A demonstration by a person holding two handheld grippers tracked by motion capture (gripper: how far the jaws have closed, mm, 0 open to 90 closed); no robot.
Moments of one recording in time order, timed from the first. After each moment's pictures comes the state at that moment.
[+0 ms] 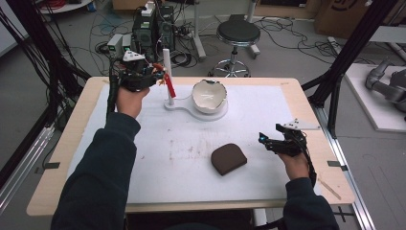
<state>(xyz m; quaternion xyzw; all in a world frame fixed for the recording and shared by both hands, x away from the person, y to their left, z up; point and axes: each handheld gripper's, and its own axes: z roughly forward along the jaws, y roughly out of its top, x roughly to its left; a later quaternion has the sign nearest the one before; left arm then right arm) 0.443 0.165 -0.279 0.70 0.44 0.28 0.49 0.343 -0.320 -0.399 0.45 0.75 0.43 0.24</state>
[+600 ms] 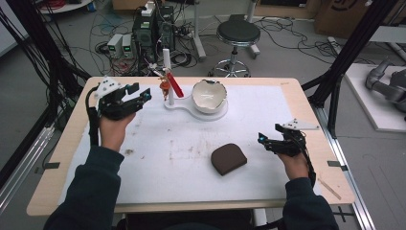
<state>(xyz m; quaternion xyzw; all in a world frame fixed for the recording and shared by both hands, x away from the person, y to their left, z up) 0.370 0.202 -0.313 0.66 0.39 0.30 0.56 0.344 -0.318 -0.399 0.44 0.75 0.42 0.24</state>
